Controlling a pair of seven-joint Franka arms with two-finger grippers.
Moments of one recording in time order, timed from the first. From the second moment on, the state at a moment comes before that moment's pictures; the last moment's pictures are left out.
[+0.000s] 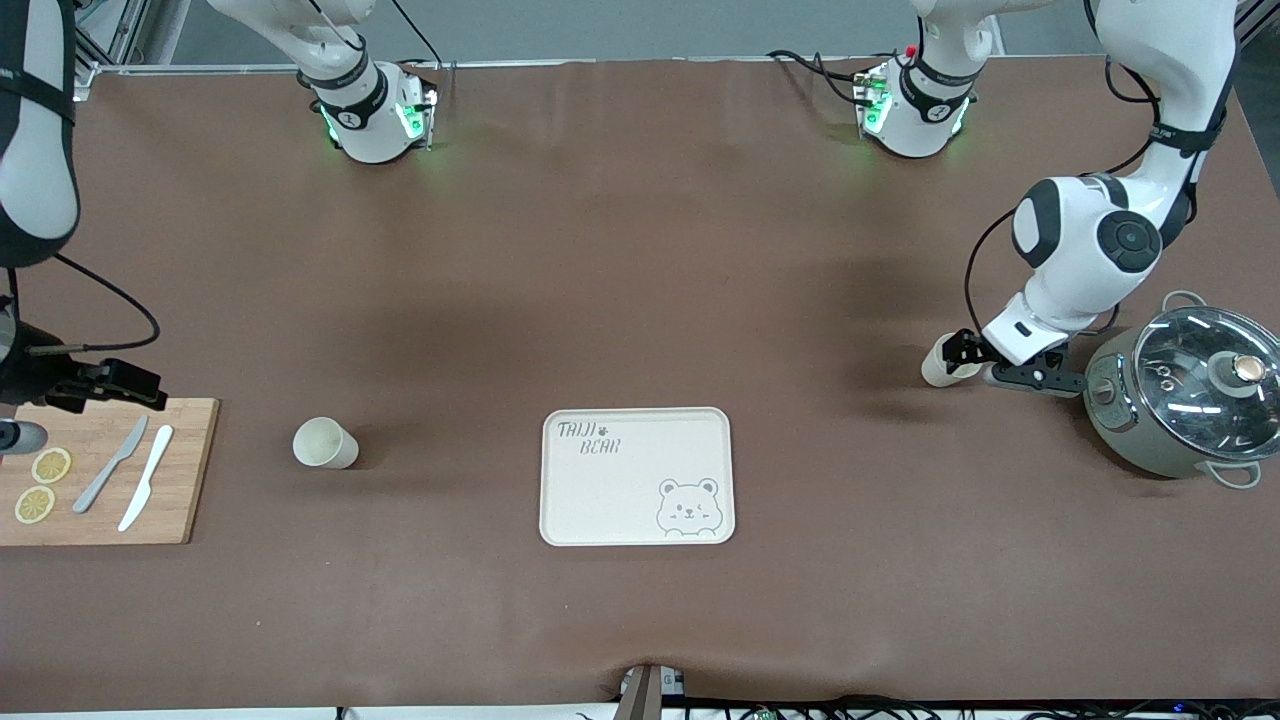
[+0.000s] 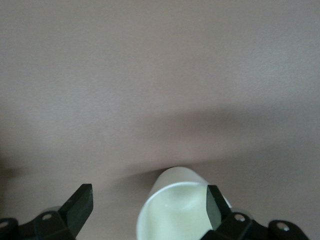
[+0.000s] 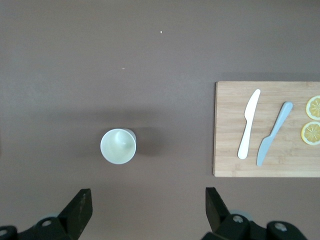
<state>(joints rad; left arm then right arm) 0.15 0.20 -0.15 -2.37 0.02 2.68 0.18 -0.10 0.32 0.00 -1.45 0.00 1.80 -0.12</state>
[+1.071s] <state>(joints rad) 0.16 0.28 -0.15 -2.39 0.02 2.68 0.16 -0.11 0.52 0.00 -1.45 0.00 1.91 -0.12</state>
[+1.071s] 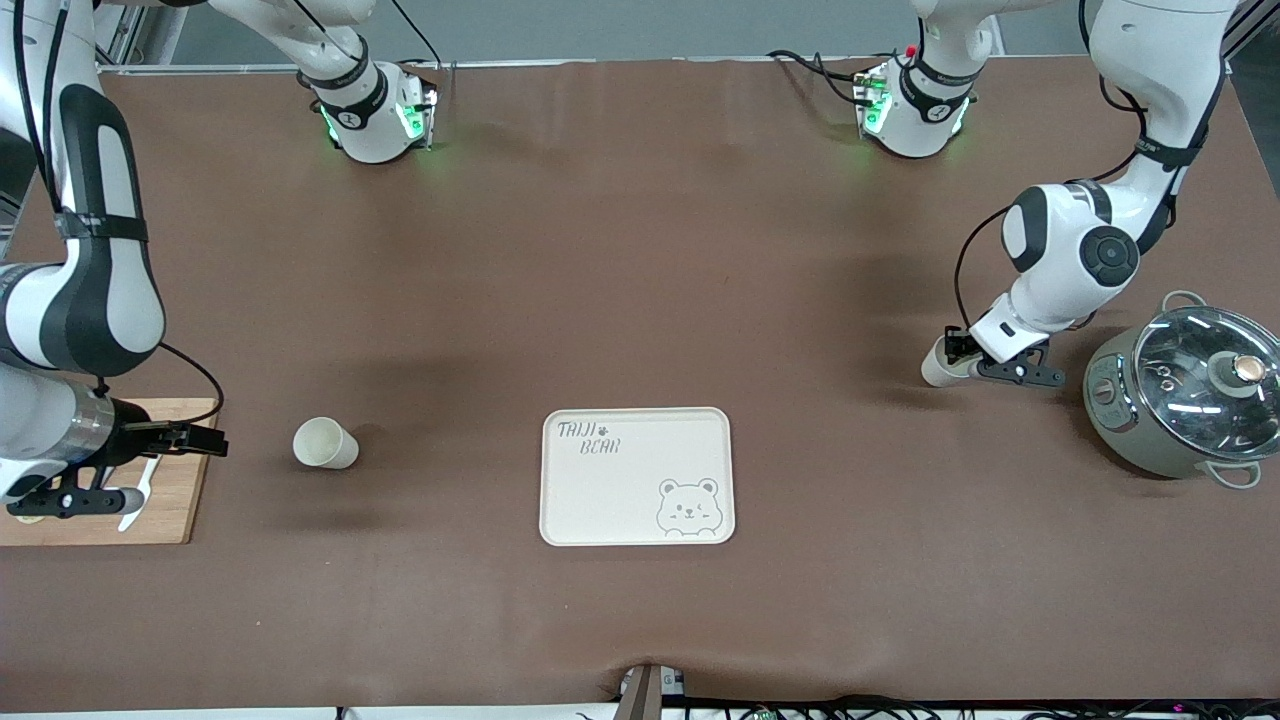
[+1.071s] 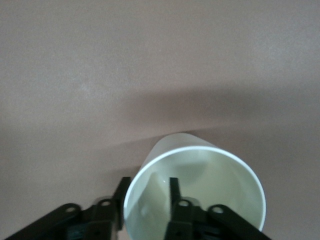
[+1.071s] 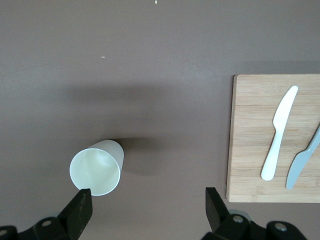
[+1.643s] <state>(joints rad) 0.11 0.32 -0.16 -2.19 0.02 2.59 0.04 -0.11 0.64 0.00 -1.45 0.04 2.00 -0.11</state>
